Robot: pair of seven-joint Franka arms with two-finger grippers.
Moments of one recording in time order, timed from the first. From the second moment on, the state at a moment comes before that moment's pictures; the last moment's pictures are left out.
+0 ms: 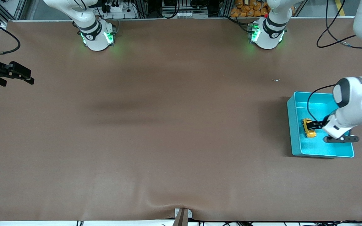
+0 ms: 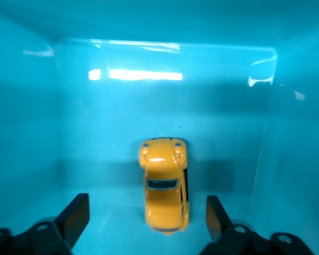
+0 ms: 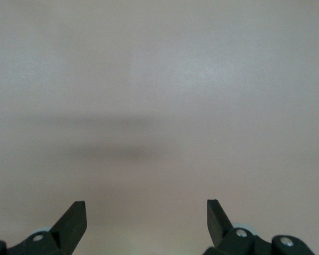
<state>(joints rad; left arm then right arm) 0.41 0.42 -0.23 -1.93 0.30 2.30 -0.01 0.08 -0.01 -0.10 -1.58 0.02 1.52 -0.08</state>
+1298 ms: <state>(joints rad) -0.07 -0.03 -0.07 -1.64 0.03 1.53 0.00 0.08 -0.01 -0.10 -1.58 0.02 1.52 -0.08</state>
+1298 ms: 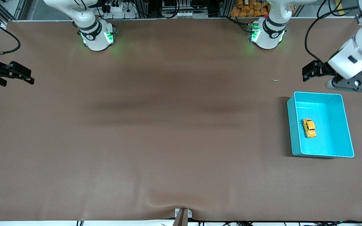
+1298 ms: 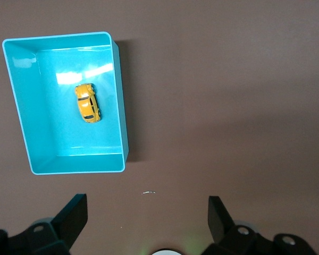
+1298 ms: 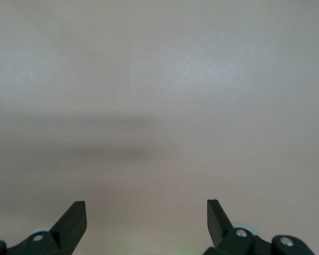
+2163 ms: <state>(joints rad) -0.07 -0.05 -0.06 -1.63 0.03 1.53 0.01 0.08 -0.01 -0.10 -1.58 0.02 1.52 -0.08</state>
